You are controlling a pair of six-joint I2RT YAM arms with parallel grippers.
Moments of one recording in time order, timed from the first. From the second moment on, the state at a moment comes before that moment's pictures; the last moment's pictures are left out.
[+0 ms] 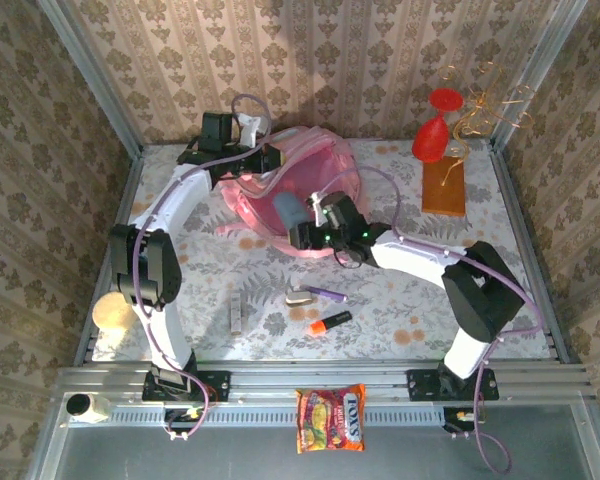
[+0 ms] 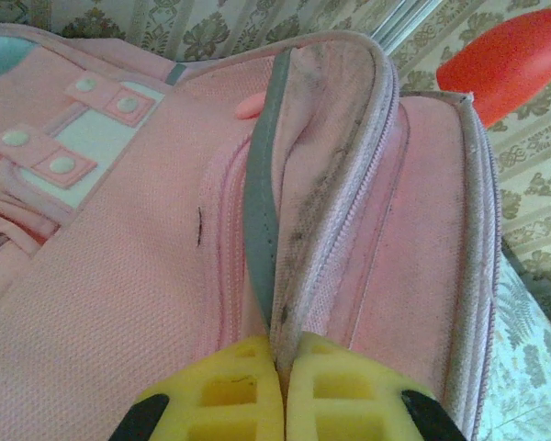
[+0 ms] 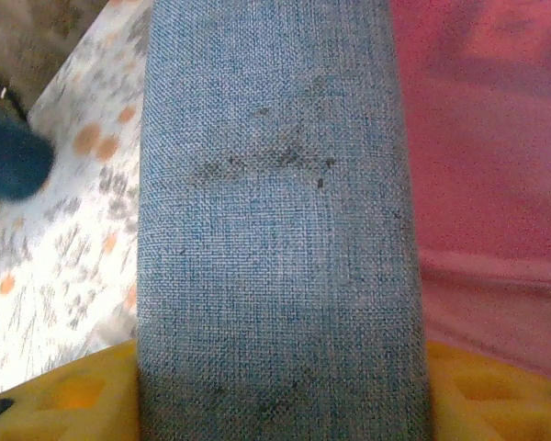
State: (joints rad) left arm -0.30 1.88 1.68 -0.40 0.70 -0.22; right arm 0.64 1.72 1.10 -0.03 -0.16 0.46
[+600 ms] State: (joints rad) left arm -0.30 1.97 1.84 -0.40 0.77 -0.33; right arm 0.59 2.18 1.66 -0.20 -0.08 0.68
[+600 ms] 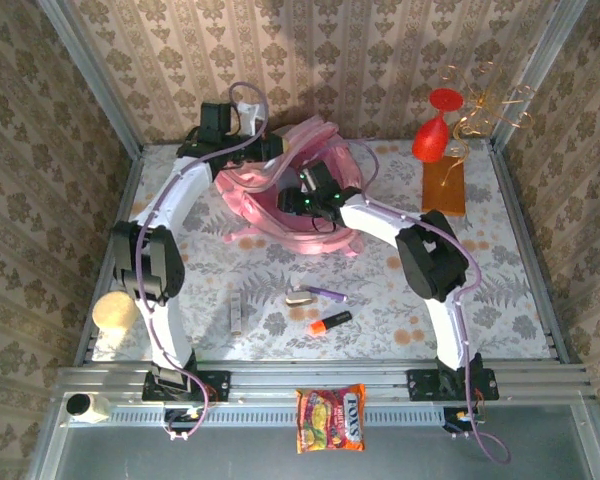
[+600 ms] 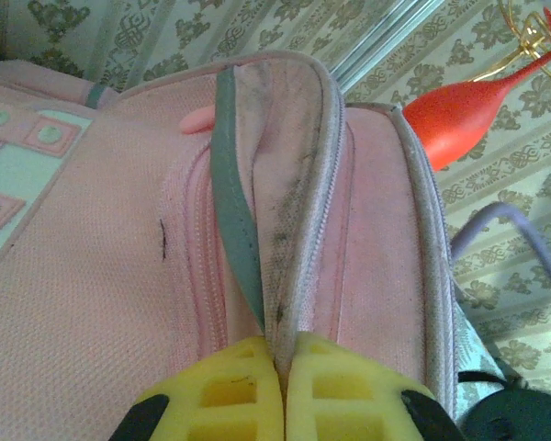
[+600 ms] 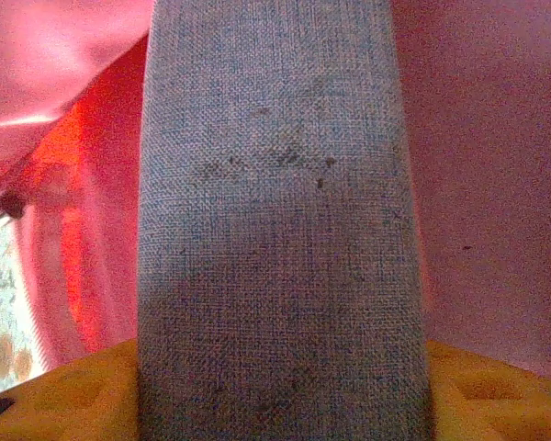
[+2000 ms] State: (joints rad) left arm -0.30 1.99 1.80 -0.38 0.80 -0.31; right arm 1.15 1.97 1.35 -0.14 0.10 0.41
